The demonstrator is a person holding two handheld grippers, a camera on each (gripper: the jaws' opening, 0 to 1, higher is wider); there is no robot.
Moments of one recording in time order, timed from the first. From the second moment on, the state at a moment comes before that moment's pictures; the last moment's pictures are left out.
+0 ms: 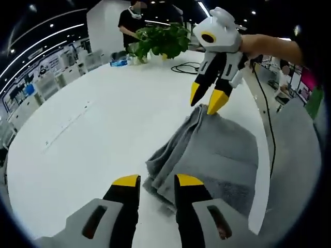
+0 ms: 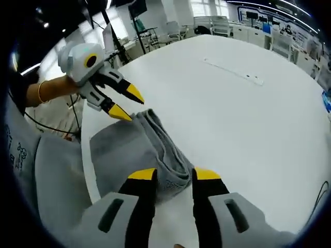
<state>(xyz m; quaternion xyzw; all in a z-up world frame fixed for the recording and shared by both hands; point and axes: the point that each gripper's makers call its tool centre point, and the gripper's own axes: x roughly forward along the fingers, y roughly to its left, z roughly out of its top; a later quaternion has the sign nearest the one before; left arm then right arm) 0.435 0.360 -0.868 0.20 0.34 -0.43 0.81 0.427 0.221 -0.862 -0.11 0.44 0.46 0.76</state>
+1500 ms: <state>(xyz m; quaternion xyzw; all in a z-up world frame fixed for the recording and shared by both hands) 0.501 0.363 -0.904 0.20 0.38 -0.36 0.83 0.496 0.231 -0.911 -0.11 0.45 0.39 0.79</state>
